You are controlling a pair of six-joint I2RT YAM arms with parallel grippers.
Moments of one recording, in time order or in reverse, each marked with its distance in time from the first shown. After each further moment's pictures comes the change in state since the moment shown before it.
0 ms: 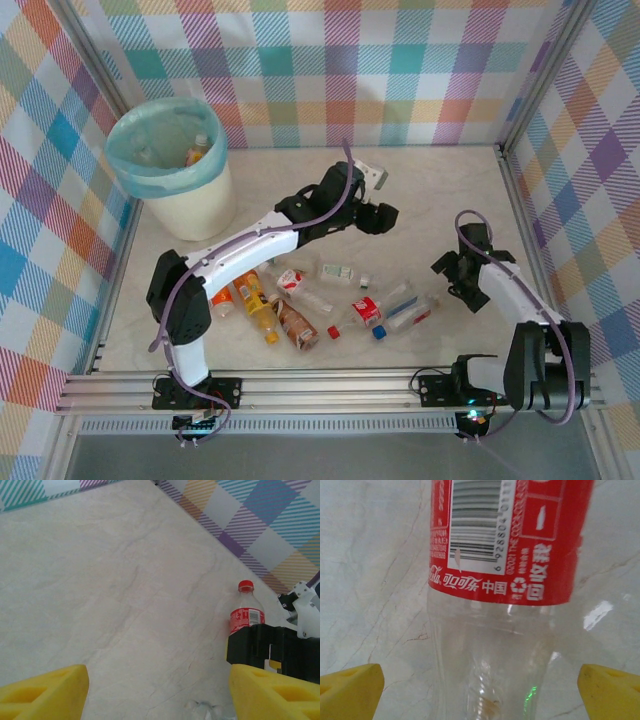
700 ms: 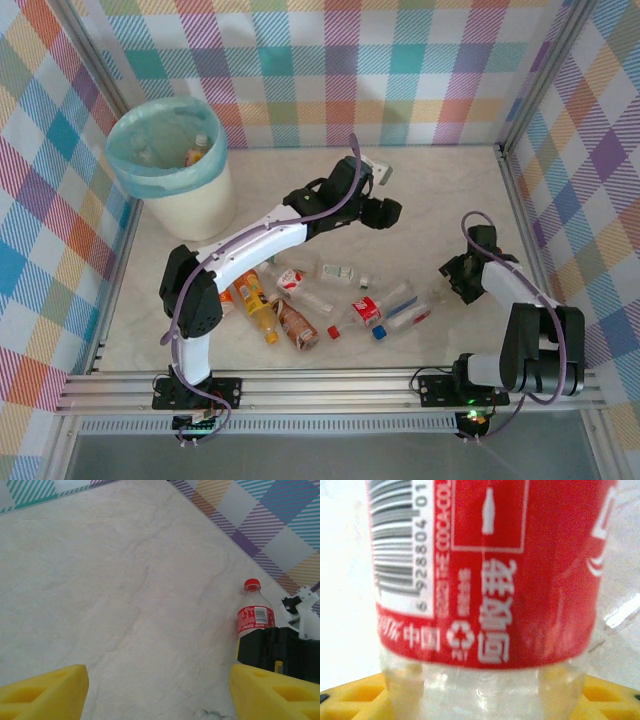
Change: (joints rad) left arm 0.000 0.078 0.126 -0.079 -0.036 0.000; right arm -0.101 0.058 -0.042 0.159 -0.110 -0.041
